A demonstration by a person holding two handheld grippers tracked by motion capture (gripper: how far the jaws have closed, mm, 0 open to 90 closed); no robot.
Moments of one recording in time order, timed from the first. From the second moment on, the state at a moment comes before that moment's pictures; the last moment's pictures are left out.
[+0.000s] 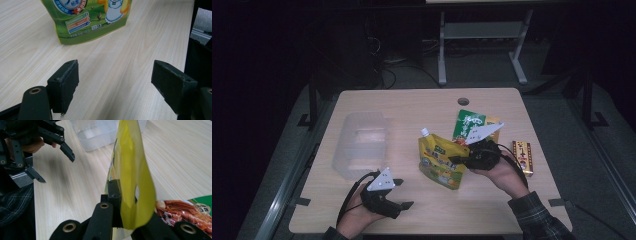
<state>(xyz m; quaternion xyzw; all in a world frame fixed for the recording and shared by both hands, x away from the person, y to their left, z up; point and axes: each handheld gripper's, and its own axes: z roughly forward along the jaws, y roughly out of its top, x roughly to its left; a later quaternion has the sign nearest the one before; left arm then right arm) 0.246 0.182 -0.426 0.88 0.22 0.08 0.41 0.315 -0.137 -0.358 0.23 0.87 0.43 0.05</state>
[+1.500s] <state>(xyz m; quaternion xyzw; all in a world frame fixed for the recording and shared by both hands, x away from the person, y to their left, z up) 0.219 0.205 -0.435 0.89 0.25 0.08 0.39 0.331 -0.072 -0.319 0.18 0.86 0.47 0.06</state>
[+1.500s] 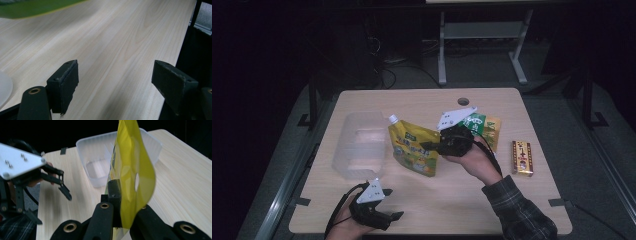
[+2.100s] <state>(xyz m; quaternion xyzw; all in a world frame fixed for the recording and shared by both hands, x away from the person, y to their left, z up) 0.221 0.199 -0.439 0.90 0.23 0.08 0.37 0.349 -0.023 -0.303 0.15 0.86 0.49 0.05</state>
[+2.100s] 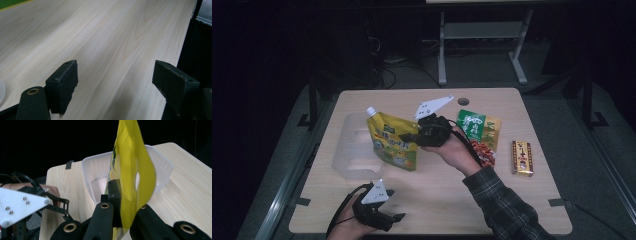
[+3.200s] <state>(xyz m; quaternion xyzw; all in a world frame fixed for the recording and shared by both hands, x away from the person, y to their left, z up) 0.221 0.199 -0.441 0.90 0.23 0.08 0.36 0.362 0.063 -0.301 0.14 0.85 0.50 0.03</state>
